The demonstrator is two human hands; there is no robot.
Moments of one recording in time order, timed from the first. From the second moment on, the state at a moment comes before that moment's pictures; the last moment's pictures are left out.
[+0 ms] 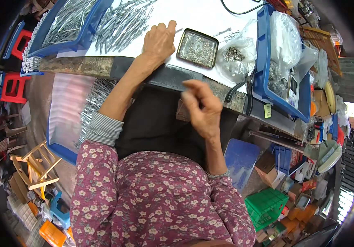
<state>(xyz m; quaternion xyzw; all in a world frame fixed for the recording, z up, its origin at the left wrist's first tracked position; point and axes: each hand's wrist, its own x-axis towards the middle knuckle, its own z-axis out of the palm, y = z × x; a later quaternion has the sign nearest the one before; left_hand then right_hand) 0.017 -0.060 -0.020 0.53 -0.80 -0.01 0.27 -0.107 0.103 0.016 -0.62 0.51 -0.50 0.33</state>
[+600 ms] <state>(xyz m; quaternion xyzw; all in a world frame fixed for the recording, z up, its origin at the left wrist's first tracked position) 0.022 -0.056 -0.021 0.50 -0.76 0.04 0.41 -0.137 0.039 -0.002 -0.70 0.63 -0.33 0.06</state>
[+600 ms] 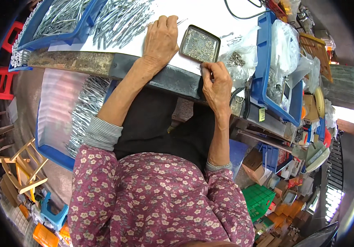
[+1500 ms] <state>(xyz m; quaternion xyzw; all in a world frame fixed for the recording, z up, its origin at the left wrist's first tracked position) 0.021 -0.051 -0.017 0.50 -0.72 -0.12 0.47 -0.143 0.022 0.009 -0.79 0.56 -0.22 0.11</state>
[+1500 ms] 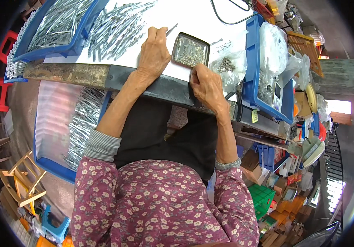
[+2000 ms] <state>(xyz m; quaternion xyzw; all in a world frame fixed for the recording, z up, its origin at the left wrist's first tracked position) 0.020 -0.049 -0.020 0.50 -0.71 -0.15 0.48 -0.141 0.029 0.014 -0.74 0.61 -0.23 0.14</state>
